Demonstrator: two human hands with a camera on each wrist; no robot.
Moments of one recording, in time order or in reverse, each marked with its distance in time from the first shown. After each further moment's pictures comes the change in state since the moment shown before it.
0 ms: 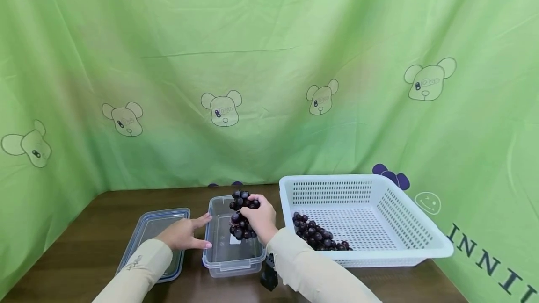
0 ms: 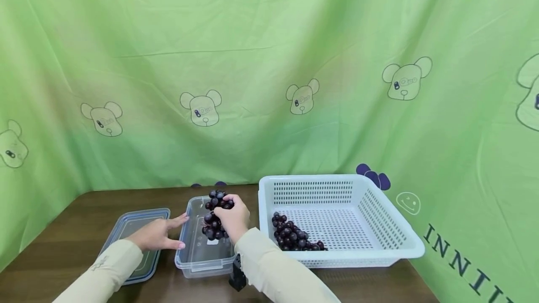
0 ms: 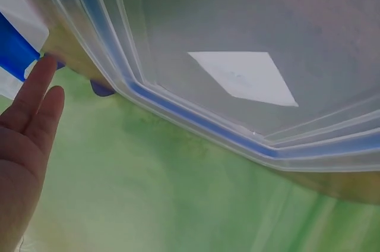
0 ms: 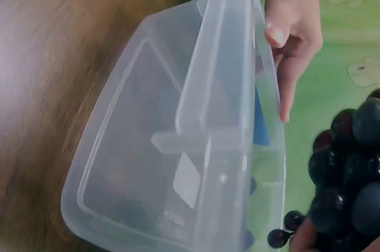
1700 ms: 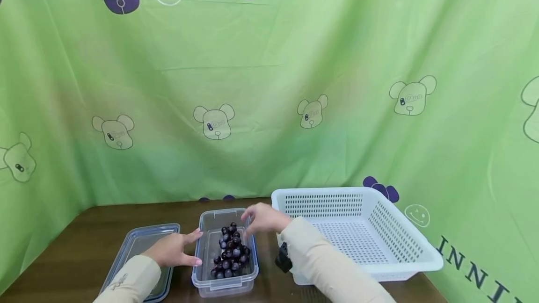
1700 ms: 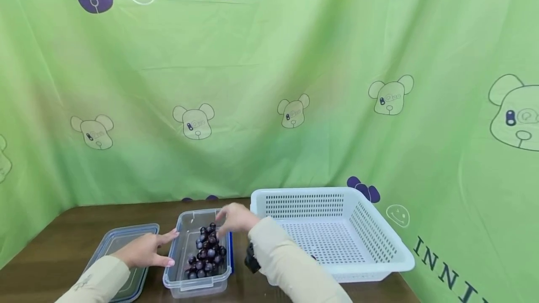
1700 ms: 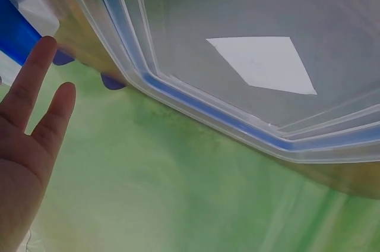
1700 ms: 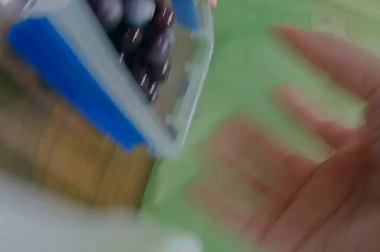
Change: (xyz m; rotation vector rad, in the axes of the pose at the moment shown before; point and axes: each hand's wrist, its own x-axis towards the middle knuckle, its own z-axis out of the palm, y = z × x) left_hand 0.000 -0.001 -0.006 0.027 -0.021 0.029; right_hand 0.044 -0.039 -0.061 -0.469 -0.771 -0.312
